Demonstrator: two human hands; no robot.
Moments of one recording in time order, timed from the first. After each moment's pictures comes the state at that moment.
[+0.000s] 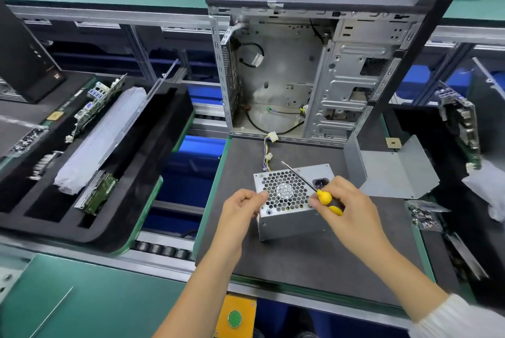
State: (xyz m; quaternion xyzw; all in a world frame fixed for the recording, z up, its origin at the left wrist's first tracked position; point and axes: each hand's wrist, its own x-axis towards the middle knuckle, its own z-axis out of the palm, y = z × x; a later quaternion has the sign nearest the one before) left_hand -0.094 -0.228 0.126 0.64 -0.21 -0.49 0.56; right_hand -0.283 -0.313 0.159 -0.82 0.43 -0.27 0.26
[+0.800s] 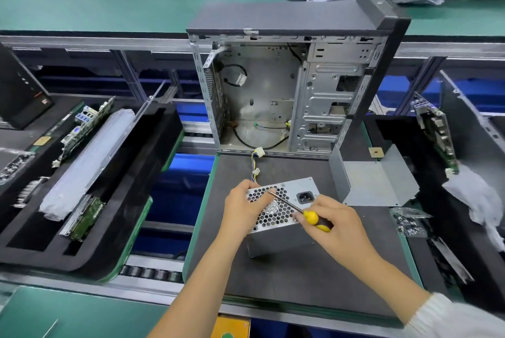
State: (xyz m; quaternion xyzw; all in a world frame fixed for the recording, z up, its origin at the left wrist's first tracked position) left_hand -0.098 -0.284 0.134 0.74 -0.37 -0.34 0.45; right_hand -0.293 -0.319 0.150 -0.83 0.35 -0.31 0.30
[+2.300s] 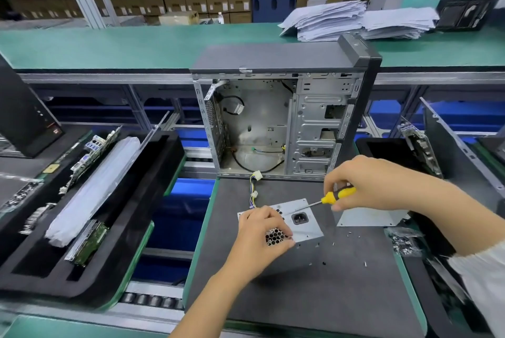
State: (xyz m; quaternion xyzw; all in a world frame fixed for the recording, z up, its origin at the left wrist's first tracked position) left_hand -0.122 -0.260 0.155 0.64 -0.63 -0.22 0.38; right_hand -0.310 -0.383 0.306 -0.93 0.34 0.10 0.12
